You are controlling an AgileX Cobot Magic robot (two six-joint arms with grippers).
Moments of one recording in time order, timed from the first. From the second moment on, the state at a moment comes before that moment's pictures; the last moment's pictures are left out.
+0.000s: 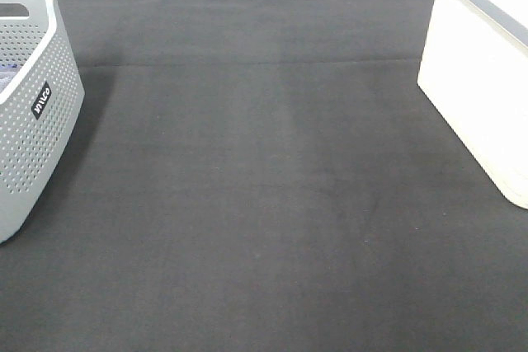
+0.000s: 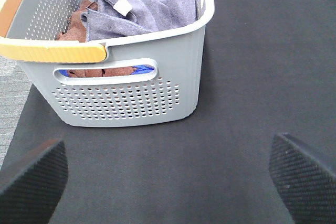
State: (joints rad) left arm 0.02 0.00 -0.52 0.06 1.08 0.02; right arm 0.05 0.00 -0.46 0.02 1.11 -0.05
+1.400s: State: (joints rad) left arm 0.02 0.00 -0.52 0.06 1.08 0.02; right arm 0.05 0.00 -0.46 0.02 1.11 -0.05
